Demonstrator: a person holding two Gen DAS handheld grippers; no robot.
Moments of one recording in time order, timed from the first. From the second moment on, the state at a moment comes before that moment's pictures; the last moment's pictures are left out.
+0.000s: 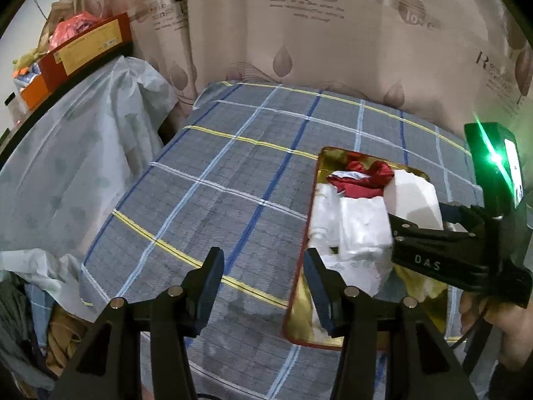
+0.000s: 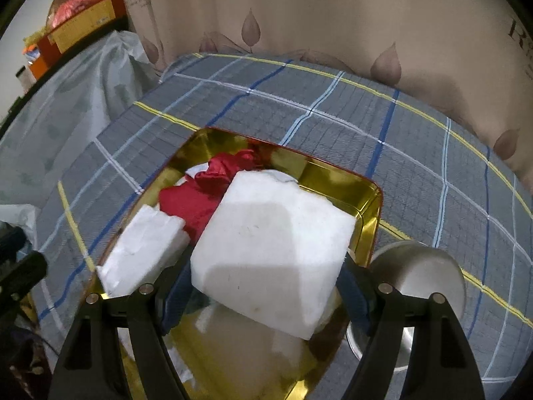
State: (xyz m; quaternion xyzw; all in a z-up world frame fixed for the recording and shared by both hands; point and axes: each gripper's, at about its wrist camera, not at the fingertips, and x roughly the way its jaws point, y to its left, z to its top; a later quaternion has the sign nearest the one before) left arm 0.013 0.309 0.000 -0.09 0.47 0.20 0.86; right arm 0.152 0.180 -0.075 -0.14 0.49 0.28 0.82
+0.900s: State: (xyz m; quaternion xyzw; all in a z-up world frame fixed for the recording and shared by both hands) left arm 0.014 0.277 0.003 -0.04 0.45 0.16 0.87; right arm 0.108 0.142 -0.038 -0.09 0.46 0.30 0.83
